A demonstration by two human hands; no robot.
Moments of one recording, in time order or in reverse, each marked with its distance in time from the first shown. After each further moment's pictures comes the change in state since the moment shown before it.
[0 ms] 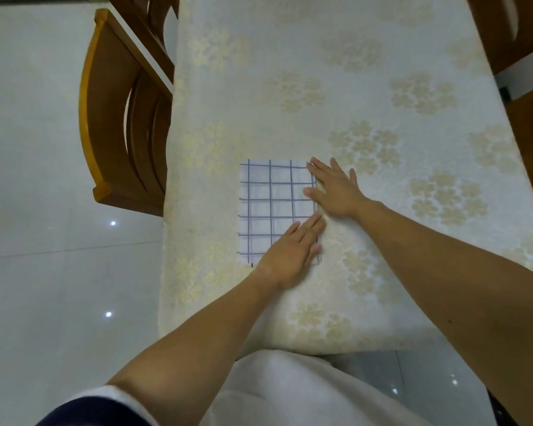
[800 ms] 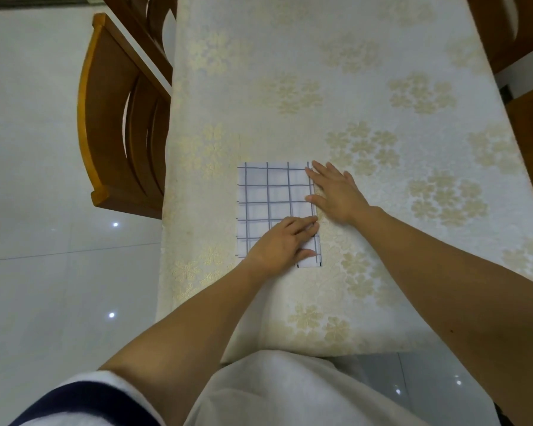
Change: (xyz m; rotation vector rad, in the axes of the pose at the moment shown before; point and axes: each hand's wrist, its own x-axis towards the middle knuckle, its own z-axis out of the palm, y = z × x) left_hand 0.019 -0.033 -0.005 0.270 0.075 0.180; right_hand -0.004 0.007 0.004 -0.099 0.025 -0.053
